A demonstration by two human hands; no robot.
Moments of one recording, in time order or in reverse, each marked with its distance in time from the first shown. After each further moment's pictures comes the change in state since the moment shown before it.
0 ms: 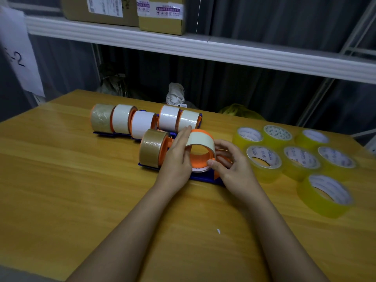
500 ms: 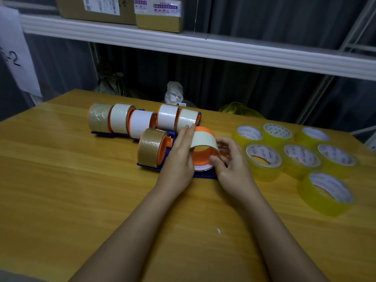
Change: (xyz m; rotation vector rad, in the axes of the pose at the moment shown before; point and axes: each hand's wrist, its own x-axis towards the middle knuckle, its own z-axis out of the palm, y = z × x) left_hand 0.000 -0.002 0.006 0.139 -0.029 0.086; right_hand 0.003 0.006 0.006 -0.095 0.070 -0.076
